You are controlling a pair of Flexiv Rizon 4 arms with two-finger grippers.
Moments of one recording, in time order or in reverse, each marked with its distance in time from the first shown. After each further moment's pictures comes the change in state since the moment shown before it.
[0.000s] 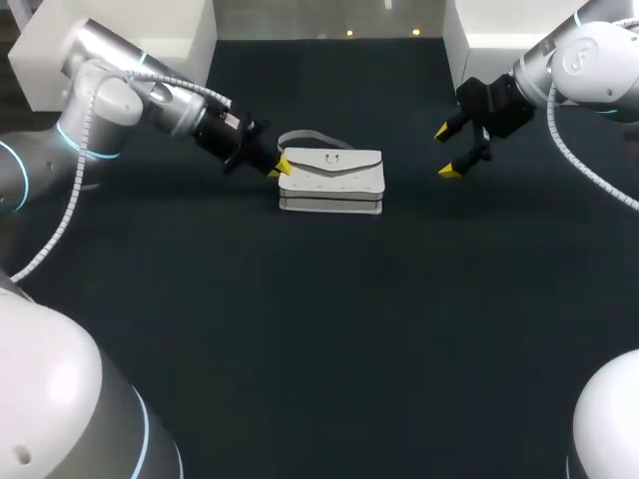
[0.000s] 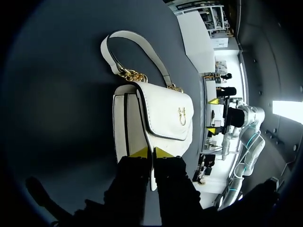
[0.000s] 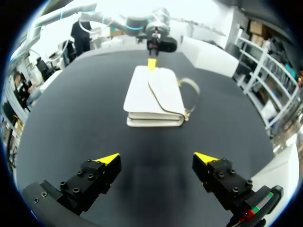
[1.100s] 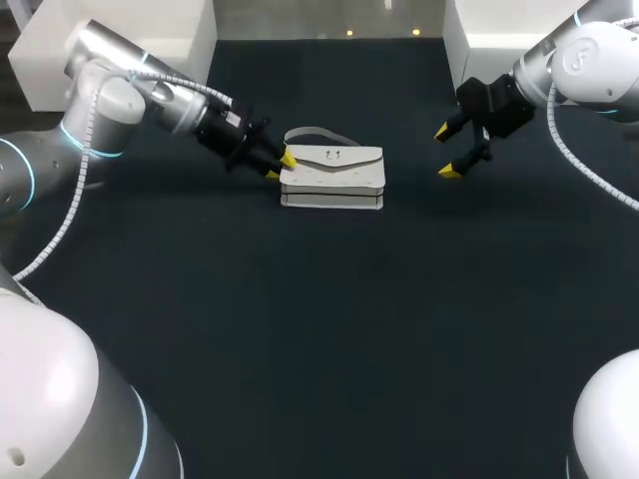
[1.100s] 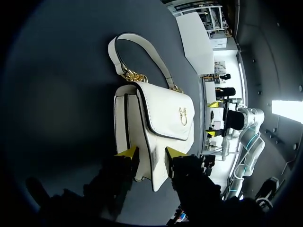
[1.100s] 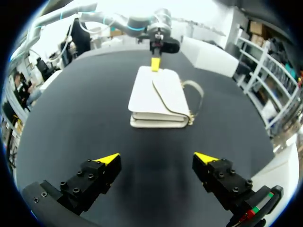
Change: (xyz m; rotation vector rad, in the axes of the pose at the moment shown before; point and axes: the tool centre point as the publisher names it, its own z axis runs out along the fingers) left arm -0.003 -0.011 -0.001 0.015 0.001 0.012; right arm 0.000 0.000 0.000 0.000 0.000 0.000
